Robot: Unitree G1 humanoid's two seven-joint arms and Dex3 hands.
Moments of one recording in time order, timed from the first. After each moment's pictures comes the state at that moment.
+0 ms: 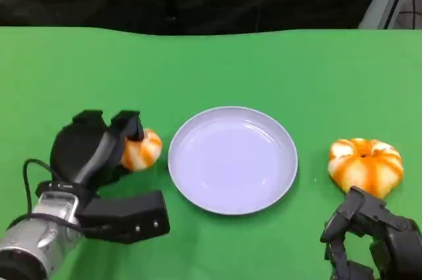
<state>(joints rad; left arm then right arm) -0.54 0.31 -0.50 0.91 0.78 -0.27 0.67 0.27 0.00 0.08 0.07 -0.11 -0.67 0.00</state>
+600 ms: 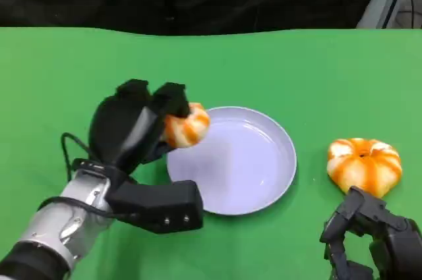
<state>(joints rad) -0.52 0.26 -0.48 0.62 0.79 -0.30 0.56 0.27 0.00 0.08 0.07 -0.11 -0.68 -0.01</state>
